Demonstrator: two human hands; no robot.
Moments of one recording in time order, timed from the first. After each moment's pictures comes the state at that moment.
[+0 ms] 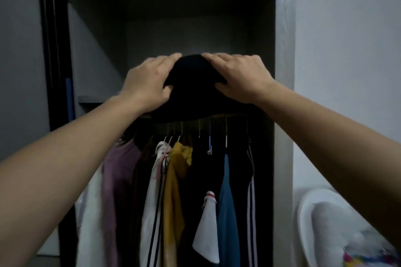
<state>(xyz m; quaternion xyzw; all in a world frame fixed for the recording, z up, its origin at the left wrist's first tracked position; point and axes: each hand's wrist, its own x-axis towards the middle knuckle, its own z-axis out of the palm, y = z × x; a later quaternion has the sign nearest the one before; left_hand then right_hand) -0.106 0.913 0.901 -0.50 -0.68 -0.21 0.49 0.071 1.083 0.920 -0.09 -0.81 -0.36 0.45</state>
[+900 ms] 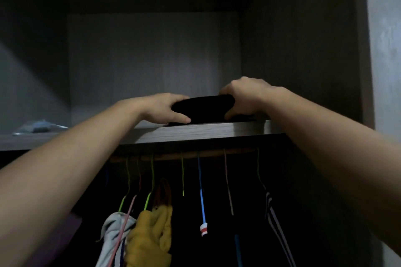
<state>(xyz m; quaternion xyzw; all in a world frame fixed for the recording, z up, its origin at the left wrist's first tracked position) -0.305 1.192 0.975 -0.64 -0.74 -0.17 0.11 -0.094 1.309 0.985 -0.30 -0.90 -0.22 0.23</state>
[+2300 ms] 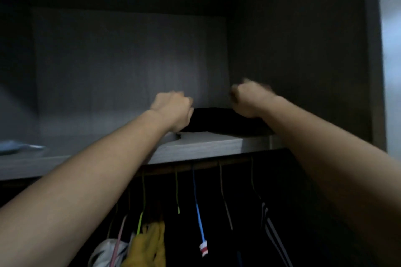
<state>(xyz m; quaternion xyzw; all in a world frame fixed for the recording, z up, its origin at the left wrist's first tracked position) -0.289 1.234 0.986 -0.56 -0.69 -0.05 0.45 -0.110 1.345 1.003 -0.42 -0.83 -0.24 0.28</state>
